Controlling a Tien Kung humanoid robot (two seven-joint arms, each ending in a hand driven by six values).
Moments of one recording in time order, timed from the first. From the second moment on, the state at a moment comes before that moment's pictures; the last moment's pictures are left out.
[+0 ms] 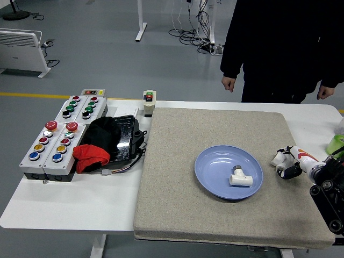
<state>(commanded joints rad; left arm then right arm) -0.10 0.08 -0.06 -0.29 -0.38 0.18 -0.08 0.76 -0.08 1.32 0.62 -2.08 0.12 -0.18</state>
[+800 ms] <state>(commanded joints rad) -0.12 0.07 -0.04 -0.28 -0.41 0.19 -0.09 0.69 -0.14 1.20 1.01 -1.97 0.00 -0.25</state>
